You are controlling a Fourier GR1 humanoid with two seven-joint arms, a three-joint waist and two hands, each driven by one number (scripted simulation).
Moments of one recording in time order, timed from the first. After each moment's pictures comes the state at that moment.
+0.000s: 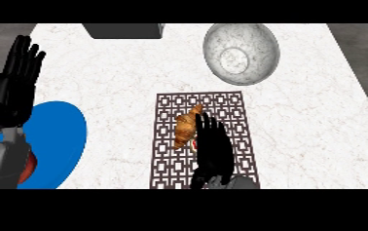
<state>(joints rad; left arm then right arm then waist) -0.25 0.40 0.12 -1.46 0.24 0.11 -0.04 -0.26 -0.01 0.72 -1.46 0.87 0.08 0.98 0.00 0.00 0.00</state>
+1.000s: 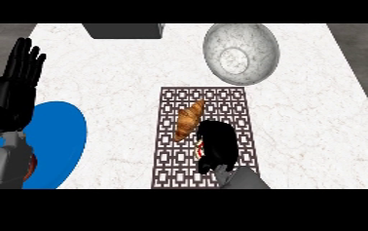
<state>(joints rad) -0.23 0.34 0.17 -1.52 0.18 0.07 -0.01 -0.28 -0.01 0.66 -1.33 0.98 -0.03 0.82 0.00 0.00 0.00</state>
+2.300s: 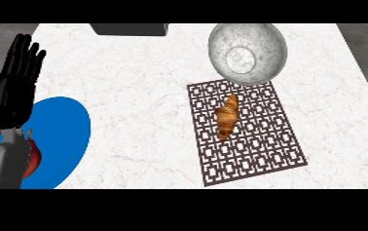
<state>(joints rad) -0.25 0.35 0.17 -1.51 0.20 0.04 -0.02 -0.50 -1.04 -0.11 -0.79 0.46 0.01 -0.65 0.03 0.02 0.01</state>
